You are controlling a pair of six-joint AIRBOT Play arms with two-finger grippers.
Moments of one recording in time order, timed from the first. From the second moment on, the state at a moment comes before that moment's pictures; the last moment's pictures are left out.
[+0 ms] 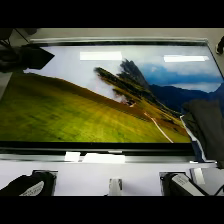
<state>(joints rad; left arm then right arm) -0.20 -1.10 1.62 1.19 -1.09 -1.46 -1.06 -1.16 1.42 -1.48 1.35 0.99</state>
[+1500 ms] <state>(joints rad) -0.32 -1.23 1.41 1.67 -1.36 -1.81 -0.18 -1.42 1.67 -1.34 1.59 1.07</state>
